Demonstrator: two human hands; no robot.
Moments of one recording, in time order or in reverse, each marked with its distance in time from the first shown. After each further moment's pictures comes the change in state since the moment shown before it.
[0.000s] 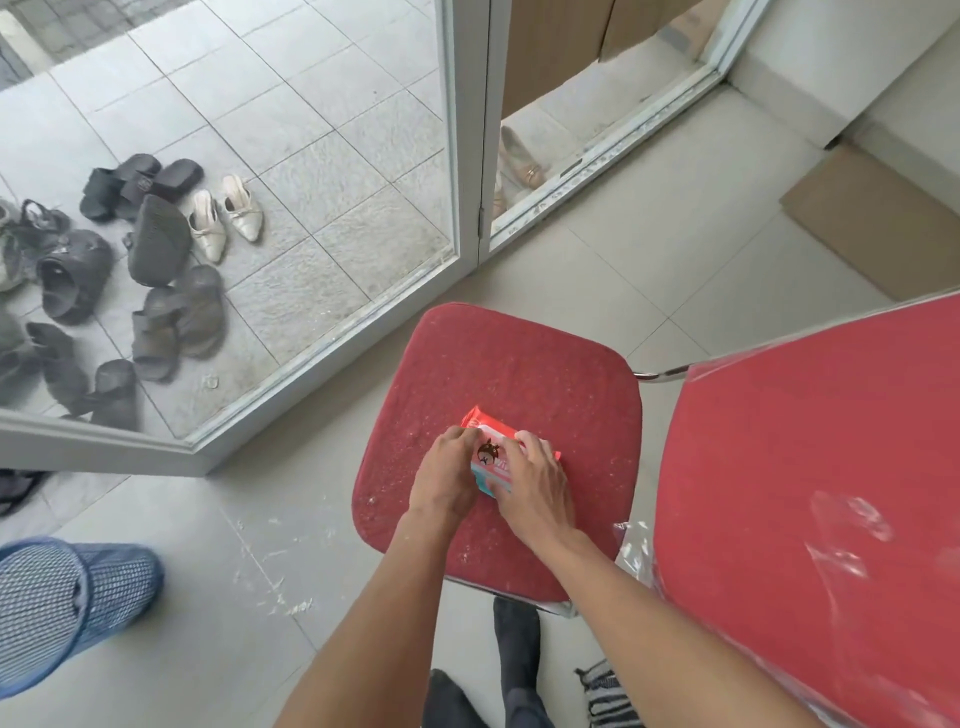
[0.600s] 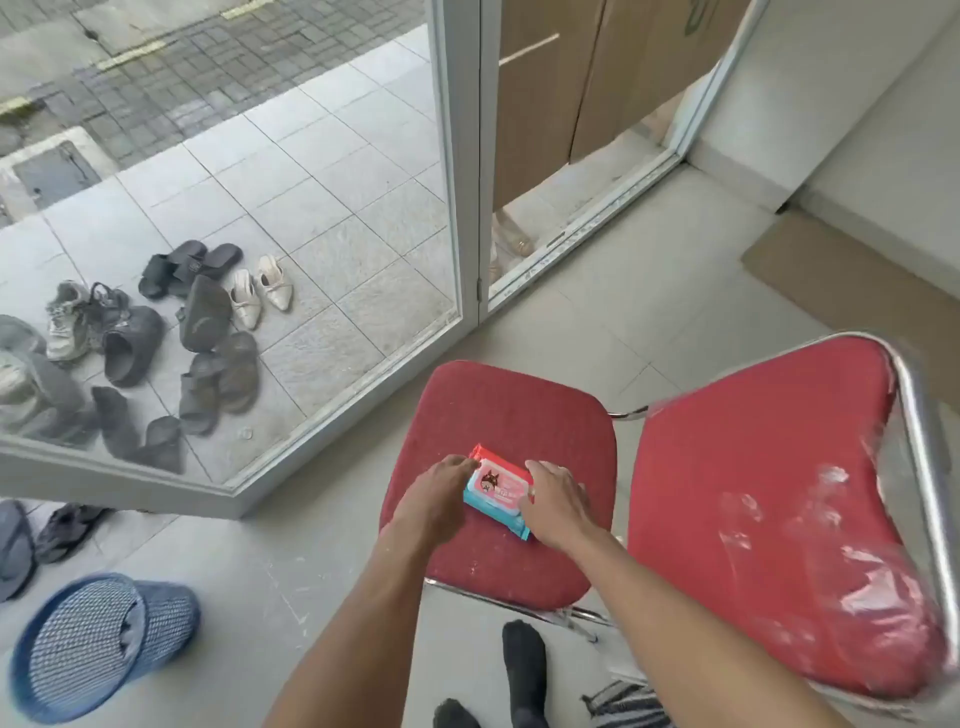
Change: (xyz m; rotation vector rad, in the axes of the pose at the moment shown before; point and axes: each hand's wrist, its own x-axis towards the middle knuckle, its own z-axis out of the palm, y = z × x) left_hand -0.056 0.037 -0.090 0.126 -0.114 0.116; right_hand -0.028 -0.025 -0.103 0.000 -0.185 0.170
